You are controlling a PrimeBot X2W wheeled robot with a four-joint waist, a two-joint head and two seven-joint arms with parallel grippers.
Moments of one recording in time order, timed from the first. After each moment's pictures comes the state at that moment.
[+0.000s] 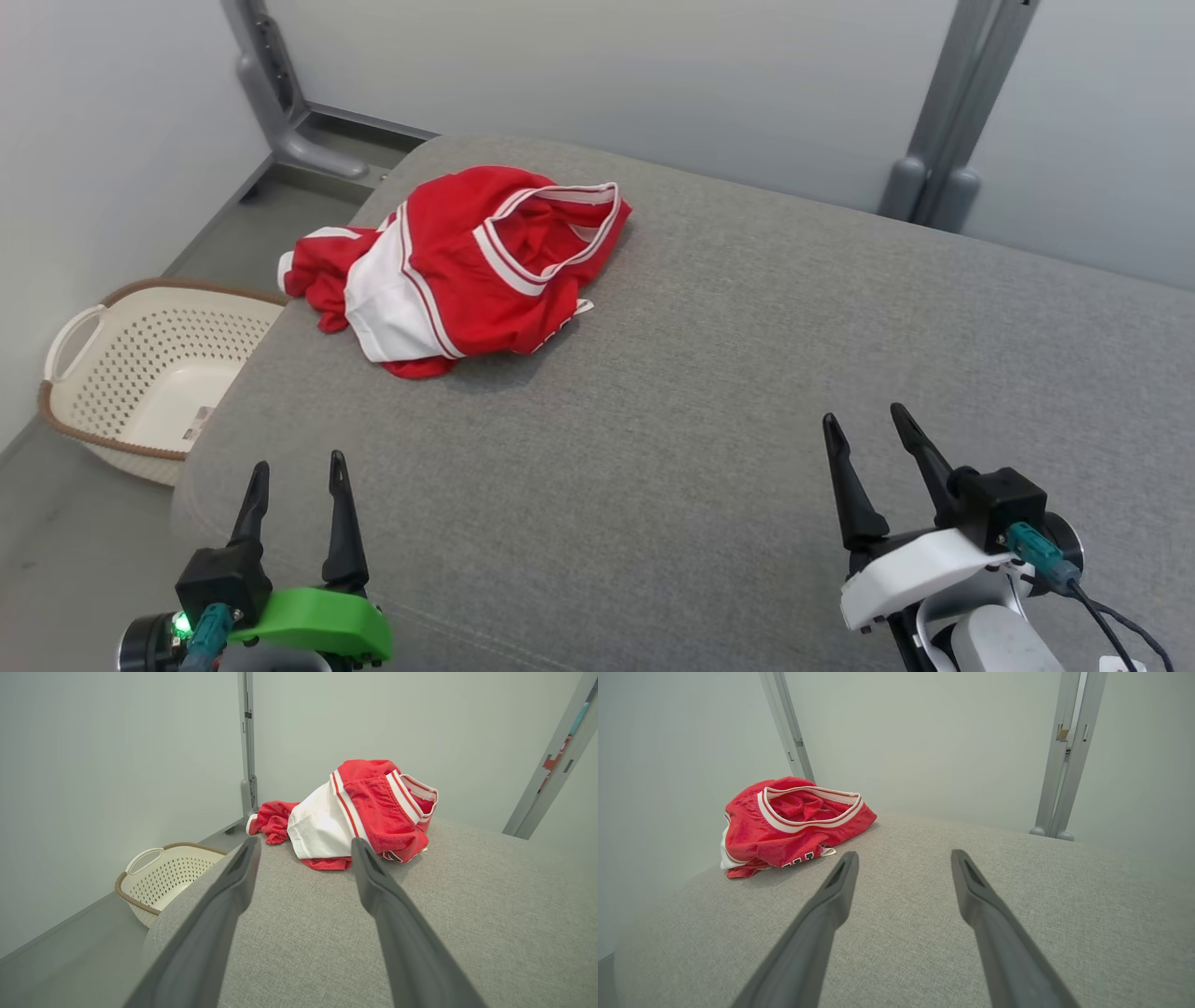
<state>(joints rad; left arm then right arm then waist) -0.03 0.06 -0.07 0.26 -0.22 0.04 -0.26 -0.09 -0.05 0.12 0.28 0.18 0.13 -0.26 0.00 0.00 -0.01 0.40</state>
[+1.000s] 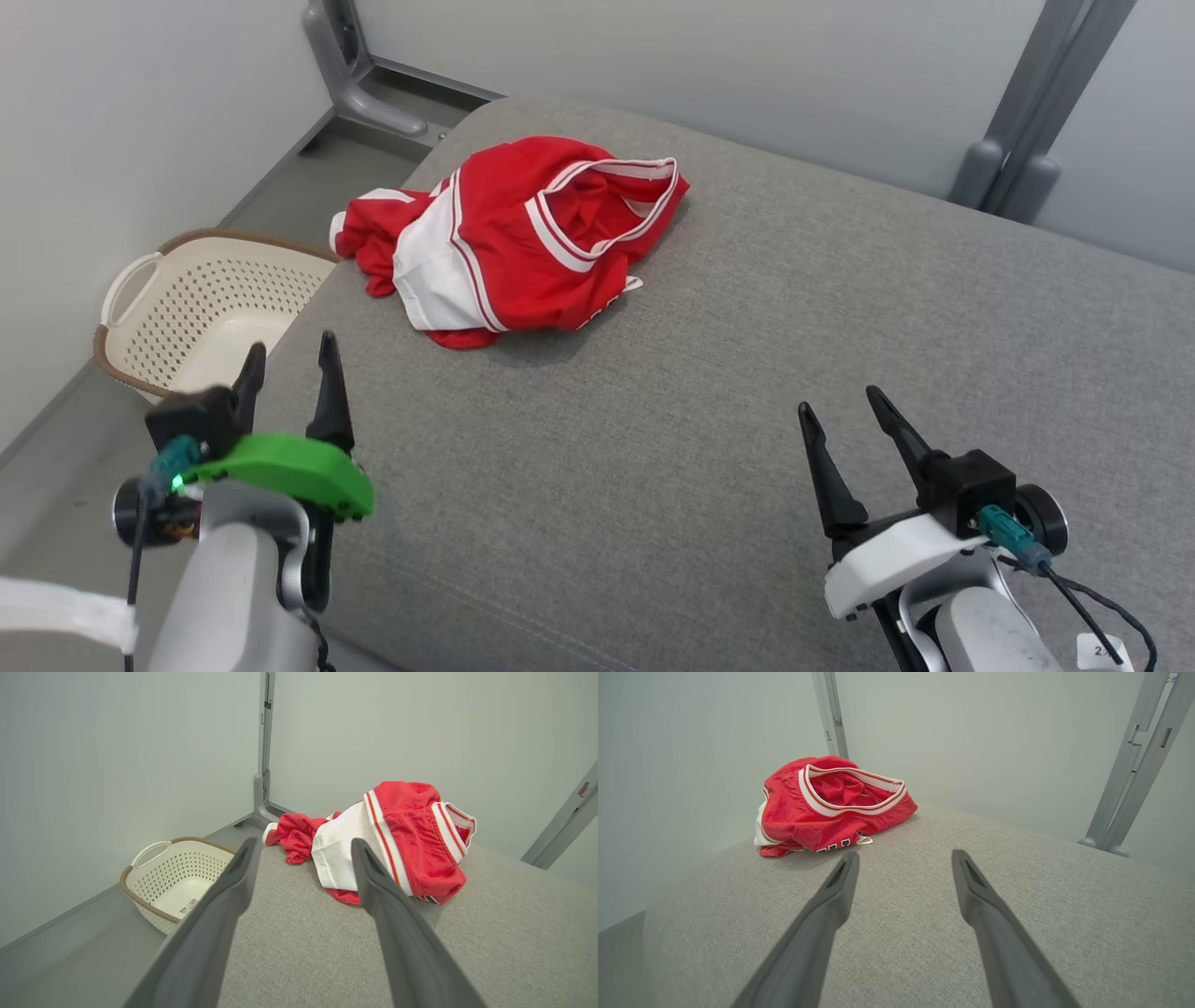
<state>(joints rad) -0.32 0.08 -0.05 0.48 -0.31 -0.04 -0.18 -0.12 -0.05 0.15 0.28 0.11 0.13 -0.25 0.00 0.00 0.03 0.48</state>
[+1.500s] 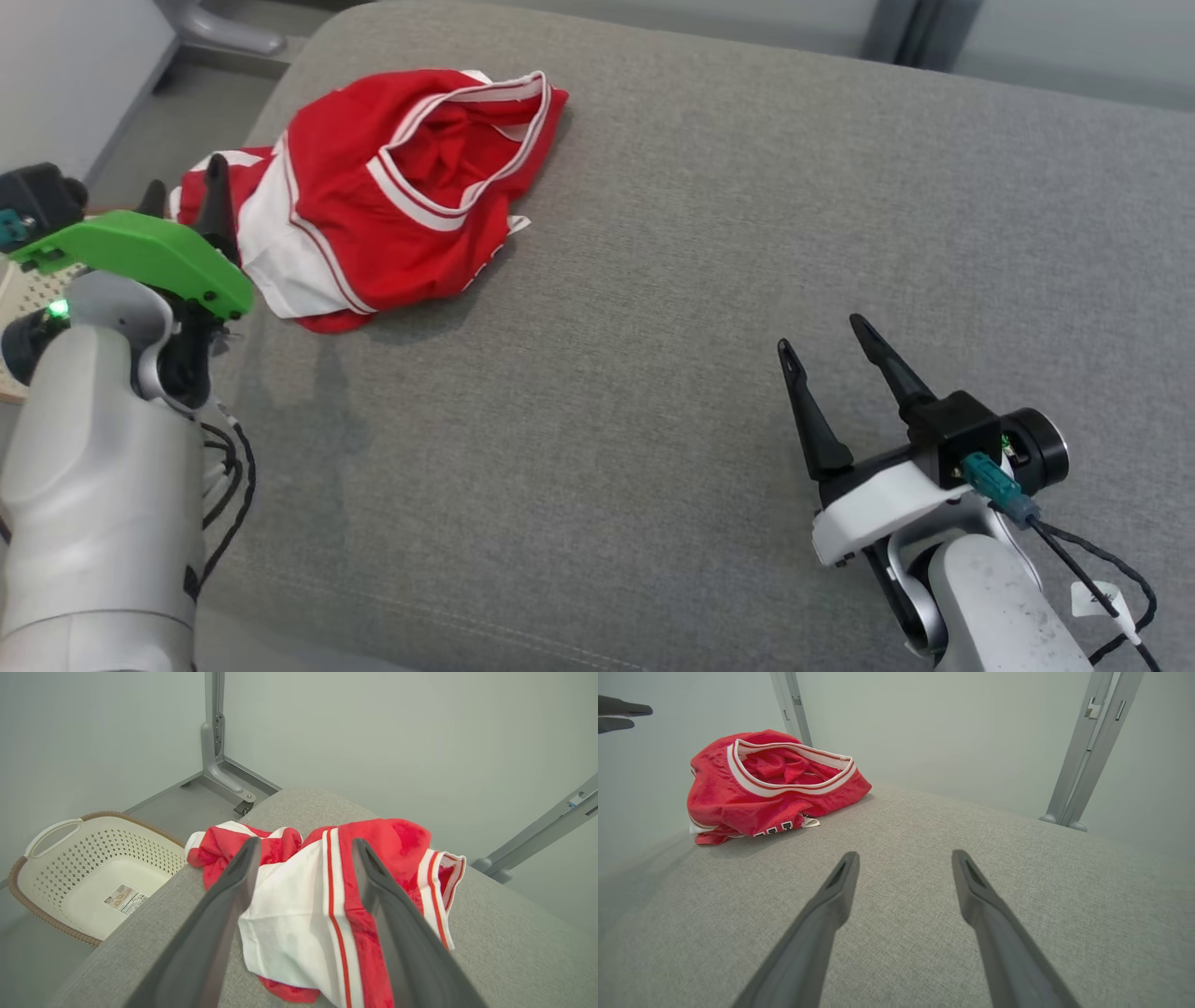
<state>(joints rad) -0.81 0.17 0.03 0.85 -0.53 -0.12 0.05 -0.19 -0.05 0.18 0.17 0.01 0.13 -0.17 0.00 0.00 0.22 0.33</state>
